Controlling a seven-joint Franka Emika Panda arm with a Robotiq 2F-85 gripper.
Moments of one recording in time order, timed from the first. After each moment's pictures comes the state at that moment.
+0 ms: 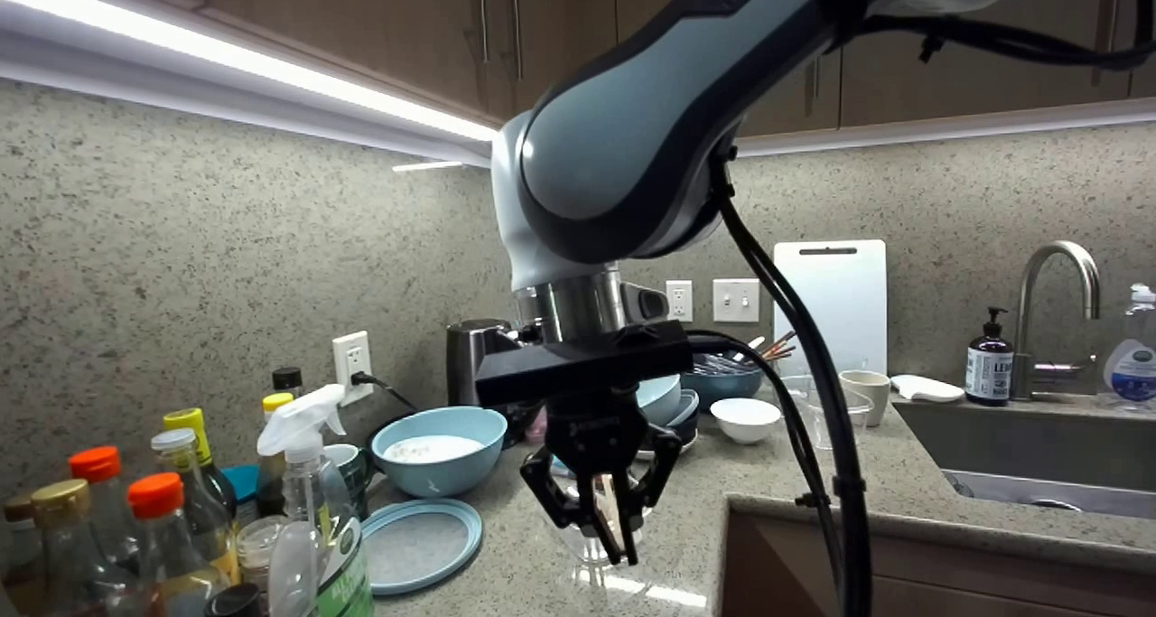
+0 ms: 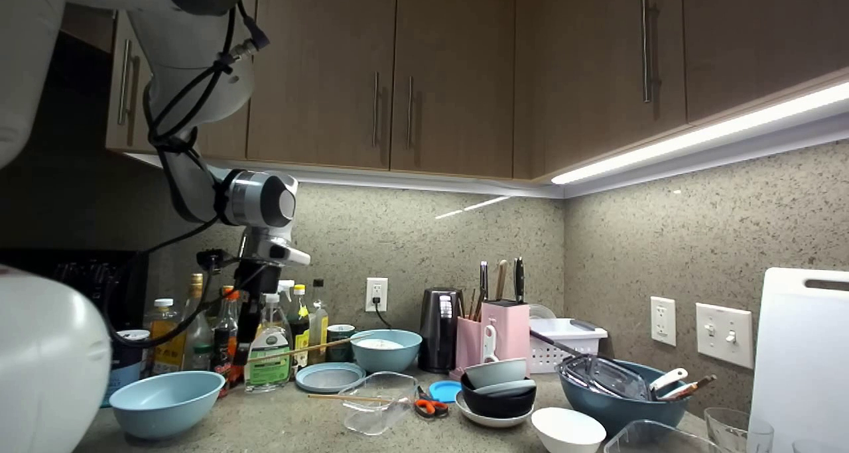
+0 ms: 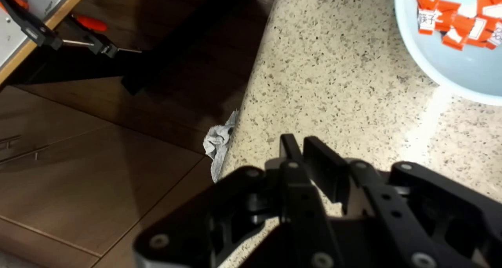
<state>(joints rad) 0.31 0.10 0.17 -2.11 0.05 2.02 1.15</state>
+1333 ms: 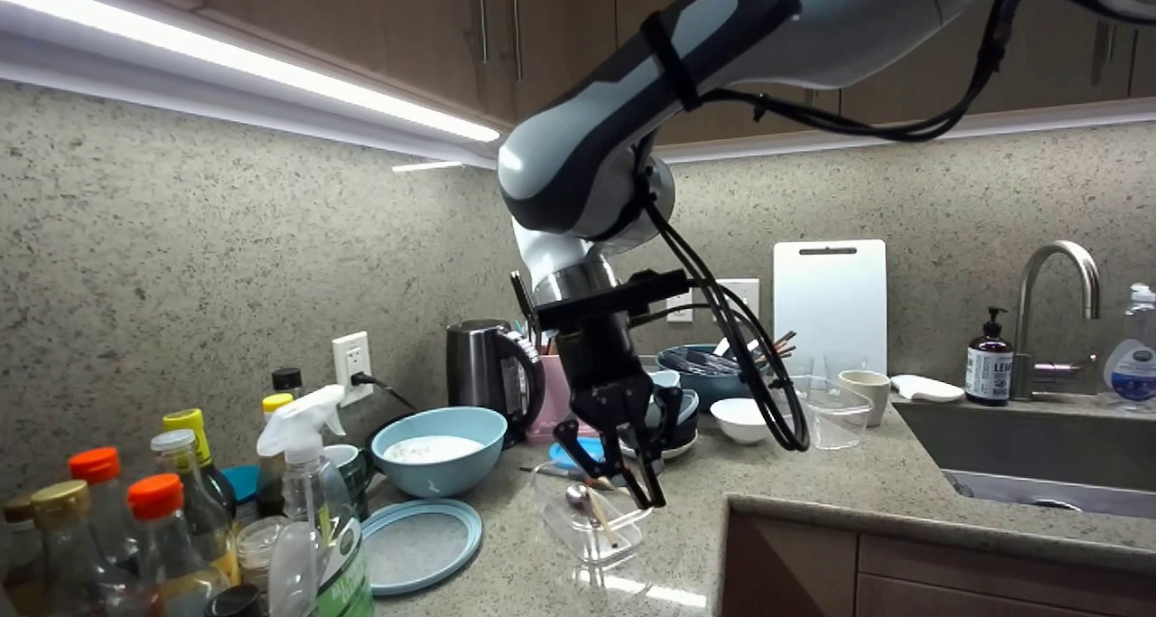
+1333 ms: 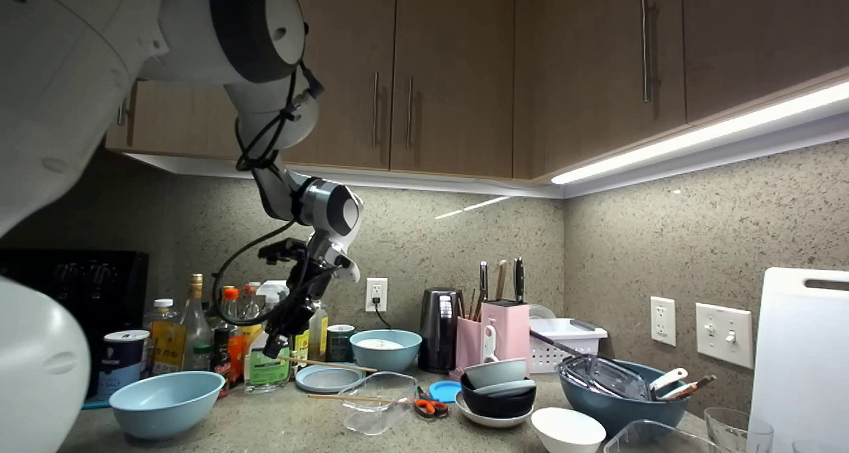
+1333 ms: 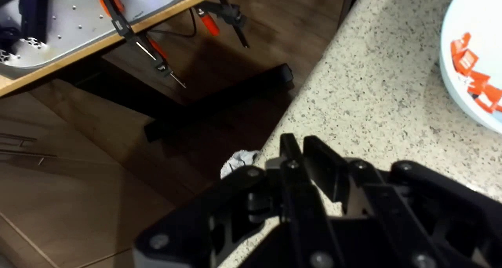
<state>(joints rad) 0.18 0.33 0.12 -1.77 0.18 1.58 0.70</state>
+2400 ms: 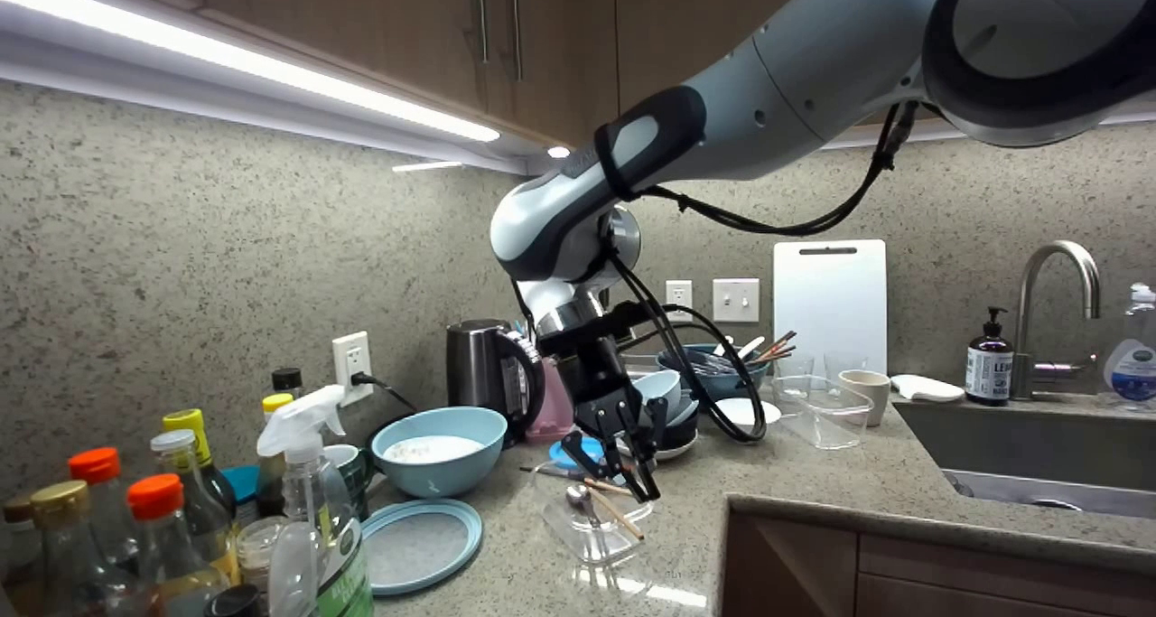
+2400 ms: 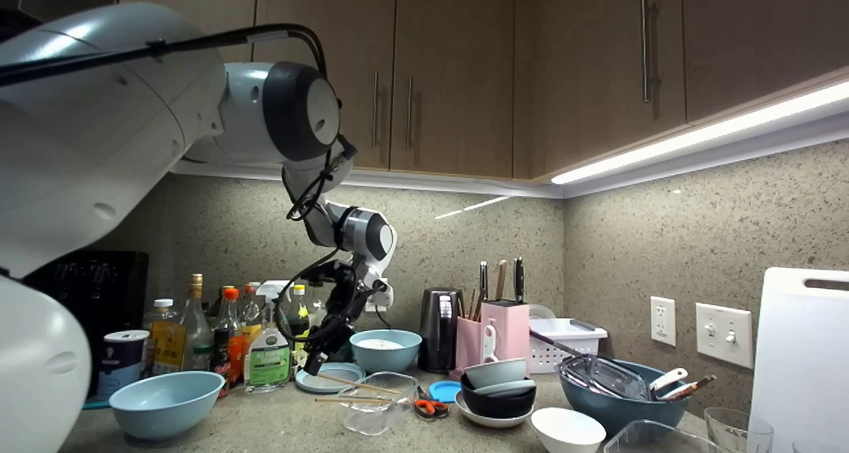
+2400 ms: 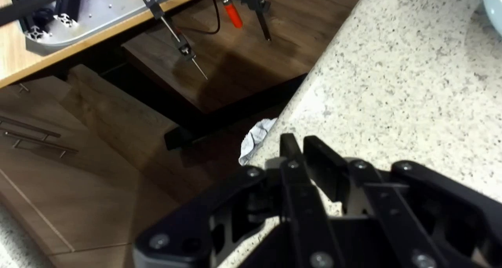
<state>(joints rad) 0.18 0.62 0.01 -1.44 0.16 1.40 0.62</state>
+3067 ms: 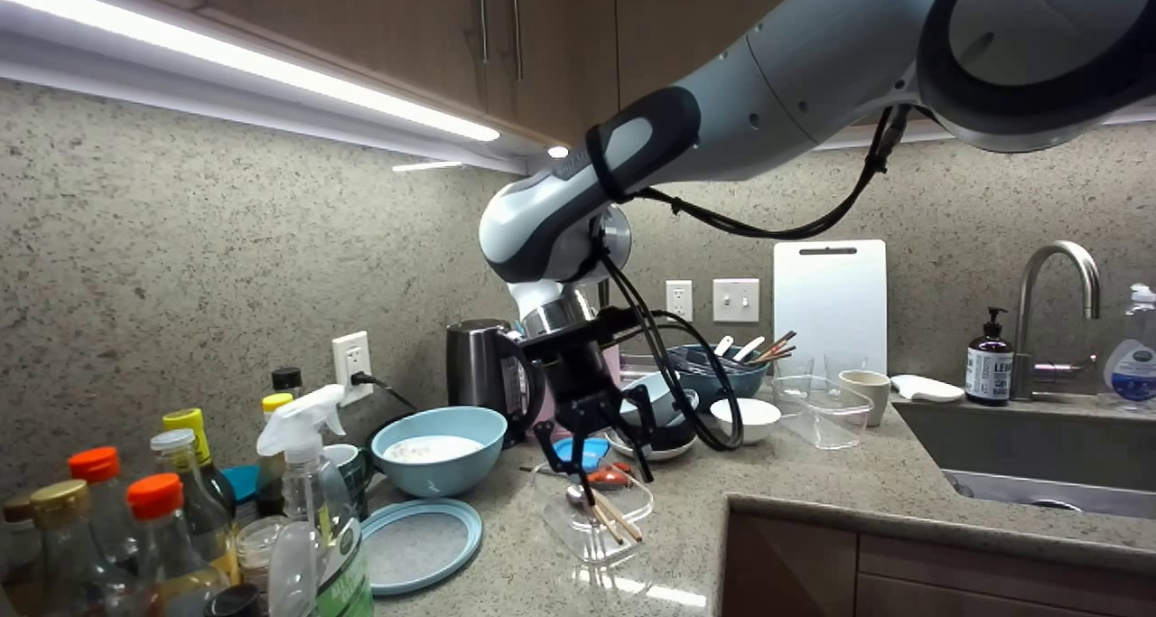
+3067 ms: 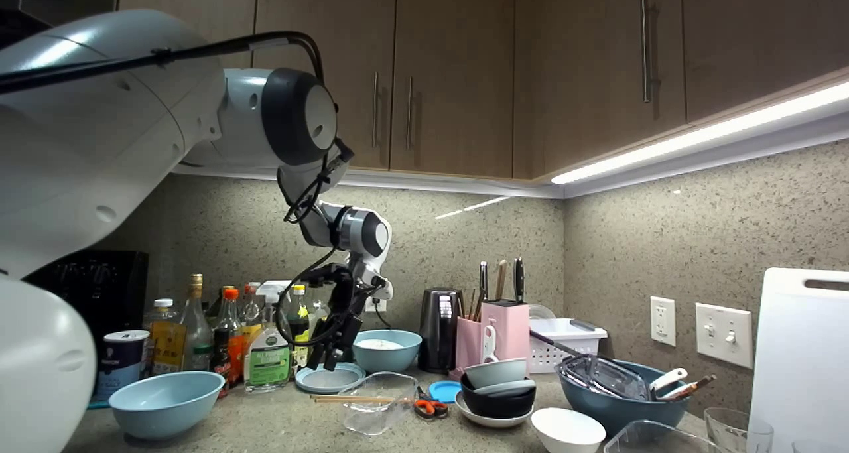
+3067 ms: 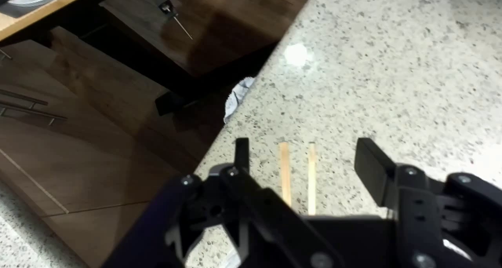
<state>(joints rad) 0.21 0.63 0.00 -1.41 0.13 1.50 0.66</state>
